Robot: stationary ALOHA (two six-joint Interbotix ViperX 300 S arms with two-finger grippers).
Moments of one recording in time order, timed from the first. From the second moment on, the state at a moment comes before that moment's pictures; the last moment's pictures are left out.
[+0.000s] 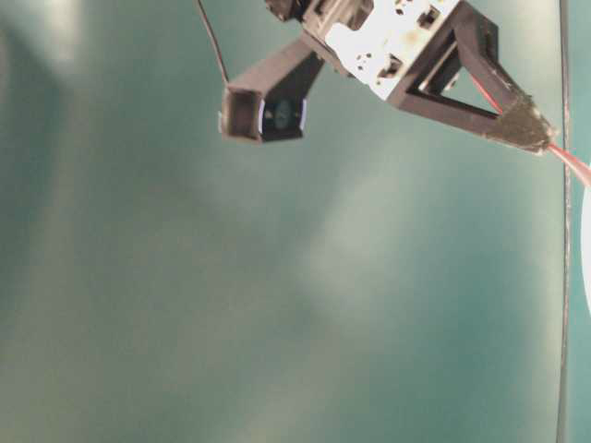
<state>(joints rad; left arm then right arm) 0.01 -0.91 1.18 0.01 -0.38 0.00 -0.17 -0.13 0.67 0.81 0.38 -0.47</state>
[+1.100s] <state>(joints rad) 0.01 -0.91 1.18 0.01 -0.38 0.00 -0.16 0.04 0.46 0.35 0.66 -0.03</state>
